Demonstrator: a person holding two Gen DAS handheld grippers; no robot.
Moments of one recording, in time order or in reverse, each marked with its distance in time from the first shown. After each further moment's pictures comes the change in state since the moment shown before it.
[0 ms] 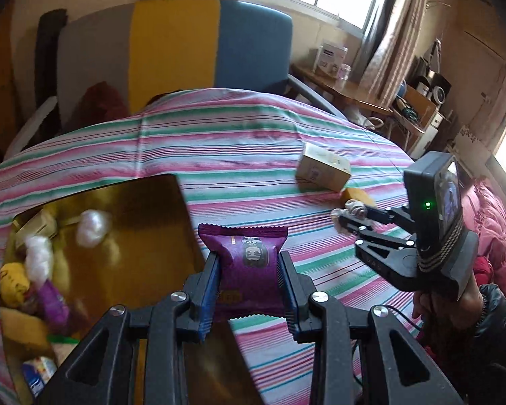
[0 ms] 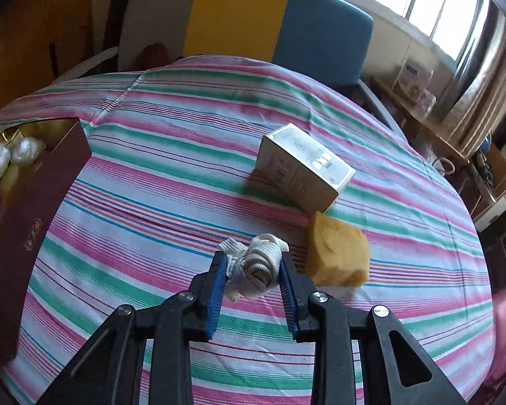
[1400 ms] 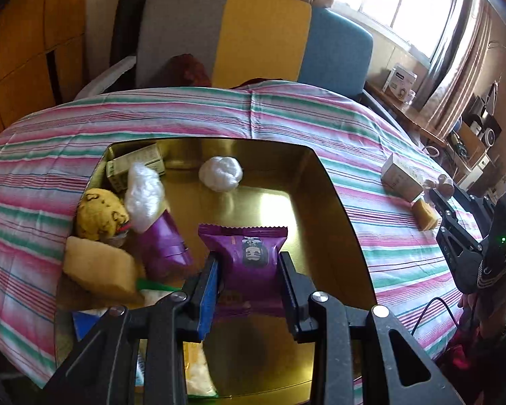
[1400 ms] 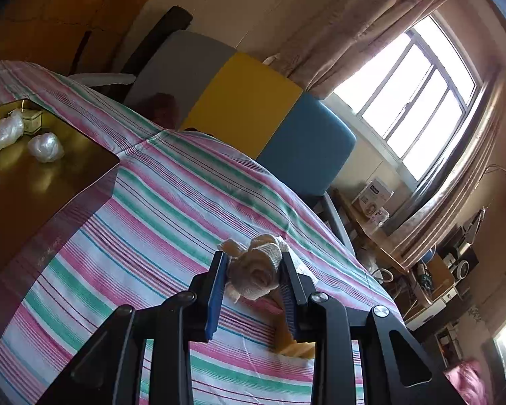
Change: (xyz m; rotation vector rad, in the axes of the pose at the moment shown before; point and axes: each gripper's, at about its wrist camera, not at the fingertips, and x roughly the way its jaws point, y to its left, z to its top) left arm -0.029 0.107 -0.051 -0.200 0.002 0.159; right arm -0.053 0.077 0.006 -0.265 -0.340 -0.281
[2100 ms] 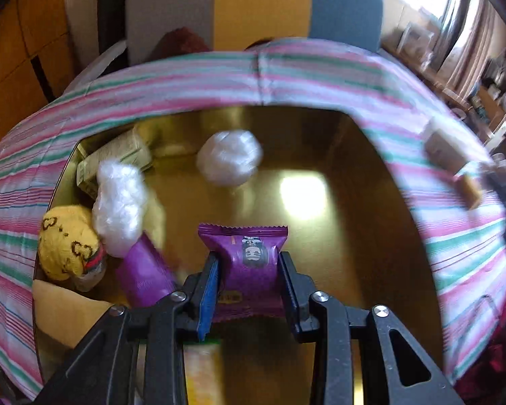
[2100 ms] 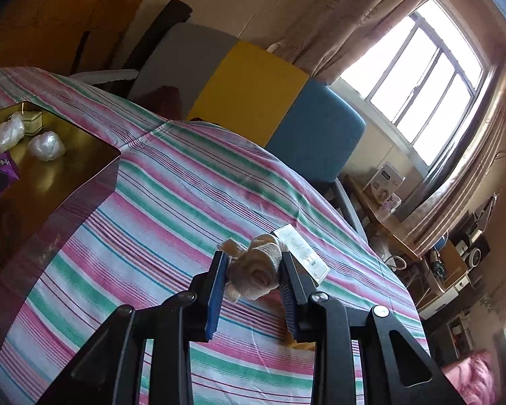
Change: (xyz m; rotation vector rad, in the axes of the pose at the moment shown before) left arm 0.079 0.009 0.015 0.069 0.140 0.126; right arm 0.010 -0.006 -0.005 0.035 0.051 0.064
